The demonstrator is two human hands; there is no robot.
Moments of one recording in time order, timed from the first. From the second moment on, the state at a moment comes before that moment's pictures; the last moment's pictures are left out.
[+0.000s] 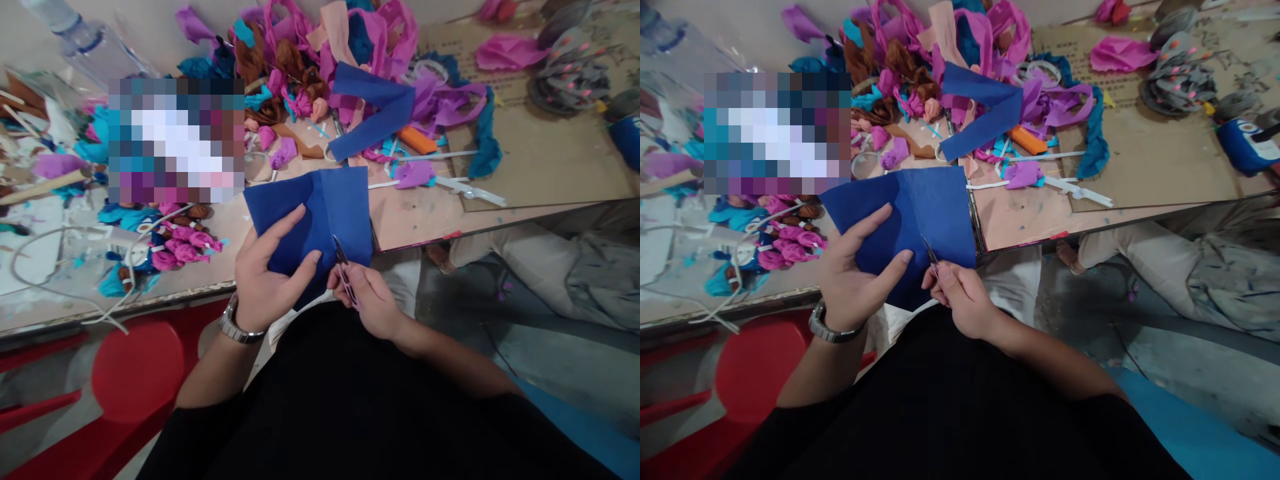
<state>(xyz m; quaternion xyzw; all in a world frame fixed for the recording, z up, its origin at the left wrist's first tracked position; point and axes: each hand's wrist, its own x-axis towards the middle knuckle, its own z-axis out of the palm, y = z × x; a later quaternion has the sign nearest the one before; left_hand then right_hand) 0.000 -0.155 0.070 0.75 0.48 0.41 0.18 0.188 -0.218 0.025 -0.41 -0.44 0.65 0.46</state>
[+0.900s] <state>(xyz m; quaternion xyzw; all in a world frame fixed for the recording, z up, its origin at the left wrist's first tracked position) 0.006 -0.152 0.072 0.75 0.51 0.38 0.17 0.186 -0.216 0.014 -0.41 -0.45 0.62 0.49</state>
